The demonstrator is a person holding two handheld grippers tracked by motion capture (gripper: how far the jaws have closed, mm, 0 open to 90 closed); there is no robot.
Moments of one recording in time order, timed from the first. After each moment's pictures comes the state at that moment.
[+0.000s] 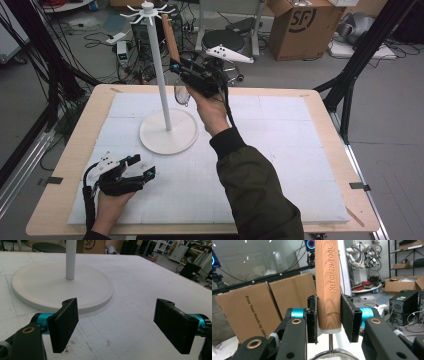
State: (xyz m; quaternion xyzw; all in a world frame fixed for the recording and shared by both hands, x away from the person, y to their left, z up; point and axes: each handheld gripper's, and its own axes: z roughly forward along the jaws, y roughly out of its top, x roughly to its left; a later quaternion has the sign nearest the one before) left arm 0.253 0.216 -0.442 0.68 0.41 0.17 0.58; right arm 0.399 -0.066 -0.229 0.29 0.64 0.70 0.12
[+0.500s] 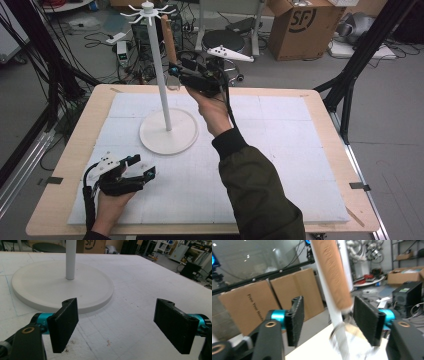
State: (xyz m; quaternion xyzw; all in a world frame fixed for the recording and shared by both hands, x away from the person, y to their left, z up) left arm 0.253 0.215 -0.442 0.68 0.41 0.17 0.58; right arm 0.406 -0.070 -0.234 0.31 0.65 0.68 0.10
